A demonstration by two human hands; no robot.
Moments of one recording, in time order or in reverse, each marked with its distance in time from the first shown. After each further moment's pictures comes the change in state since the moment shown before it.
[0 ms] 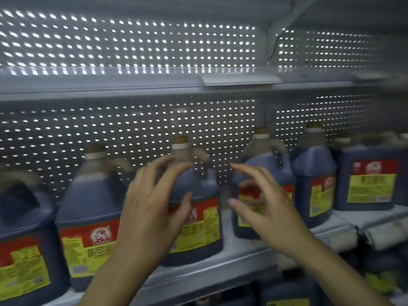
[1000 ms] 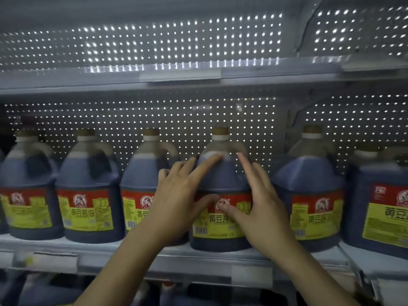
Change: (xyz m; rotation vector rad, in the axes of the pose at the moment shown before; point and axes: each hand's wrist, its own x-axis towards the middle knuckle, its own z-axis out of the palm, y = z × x) left_hand 0.031 0.095 0.097 0.358 -0.284 -0.167; right_hand 0.011 0.095 -0.052 0.037 -0.097 -0.050
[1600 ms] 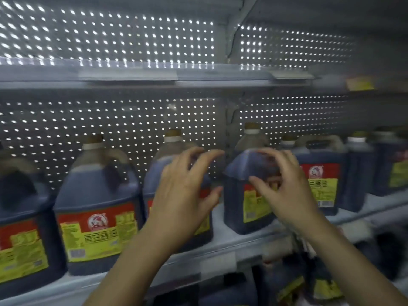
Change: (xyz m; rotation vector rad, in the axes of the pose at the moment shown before) left_hand 0.024 0.053 0.010 -0.395 0.166 0.243; right_hand -0.021 0.021 -0.100 -0.215 0.320 0.092
